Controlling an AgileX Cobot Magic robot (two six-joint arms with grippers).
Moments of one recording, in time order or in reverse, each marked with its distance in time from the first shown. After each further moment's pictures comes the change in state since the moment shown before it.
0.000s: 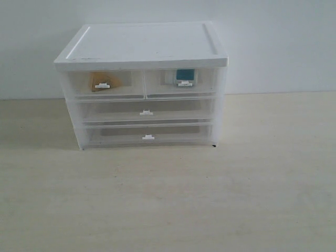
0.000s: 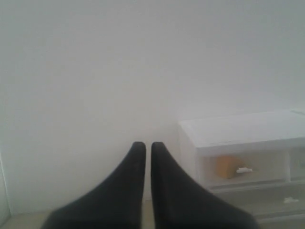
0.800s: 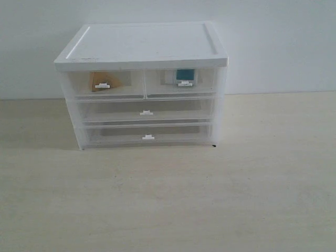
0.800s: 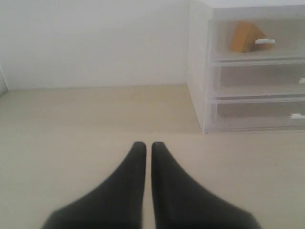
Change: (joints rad) left arm 0.046 0.000 0.238 0.074 0.122 -0.138; right arm 0.000 0.000 0.000 0.000 0.000 0.000
